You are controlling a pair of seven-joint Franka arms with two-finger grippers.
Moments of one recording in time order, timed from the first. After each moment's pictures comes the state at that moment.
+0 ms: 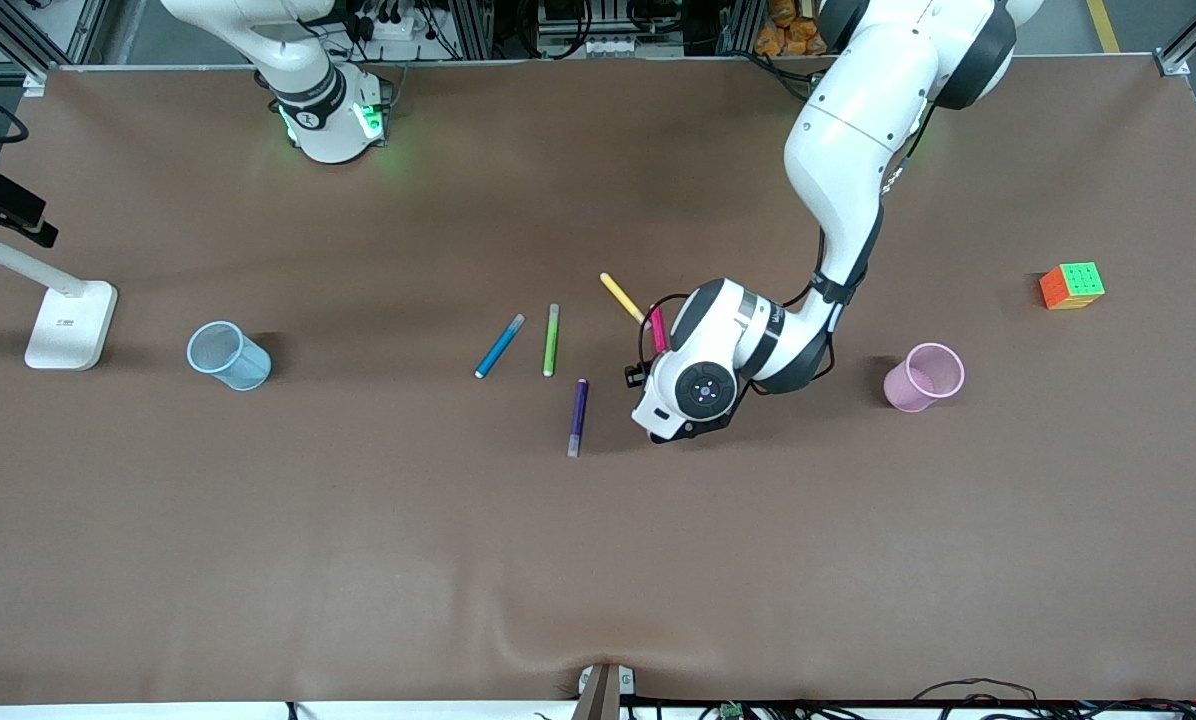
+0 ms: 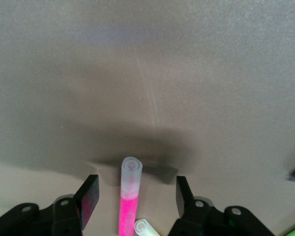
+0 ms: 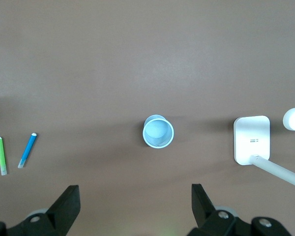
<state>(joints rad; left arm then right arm) -0.56 0.90 -0.09 -1.36 -0.24 1.94 -0.73 0.04 -0.04 -0.12 -1.50 -0.03 1.46 0.00</state>
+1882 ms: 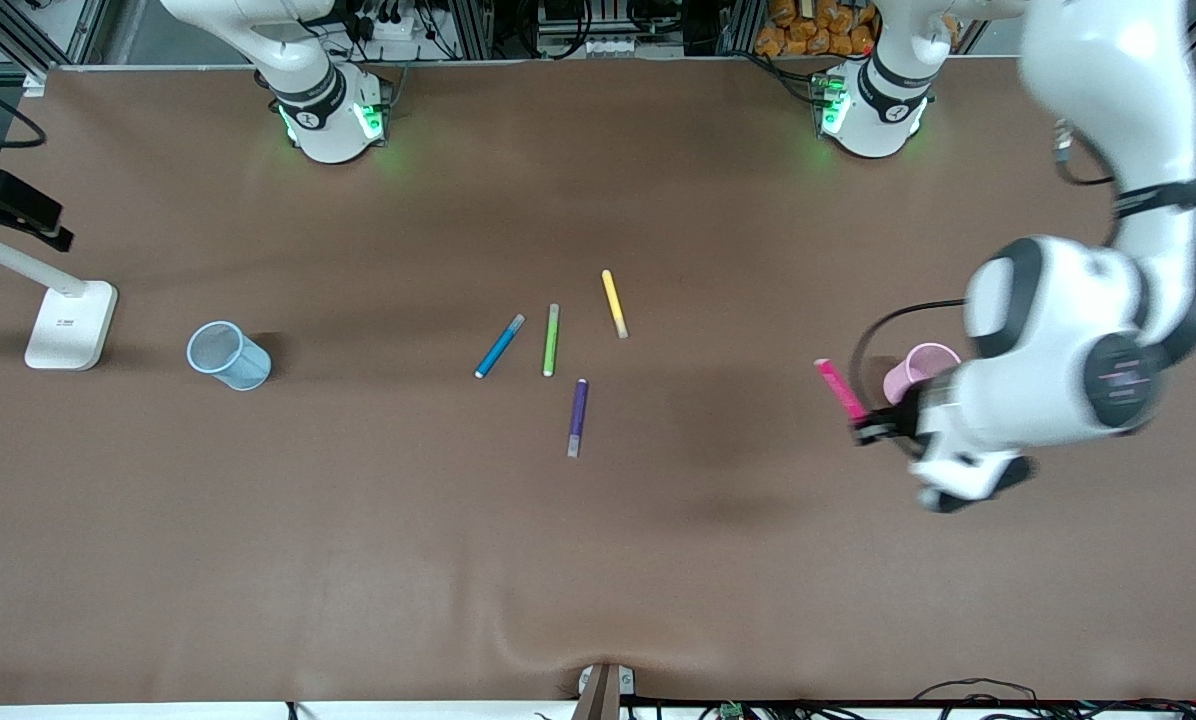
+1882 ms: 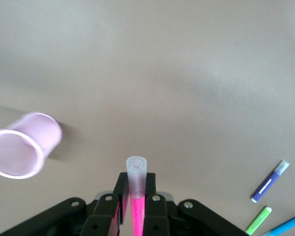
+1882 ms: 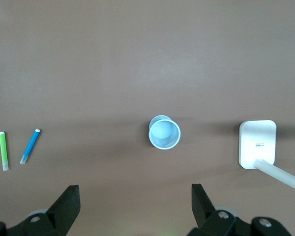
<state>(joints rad) -0.14 0.51 -0.05 -1.31 -0.14 1.74 -0.53 0.07 -0.01 -0.10 -1.50 -0.03 1.46 0.00</state>
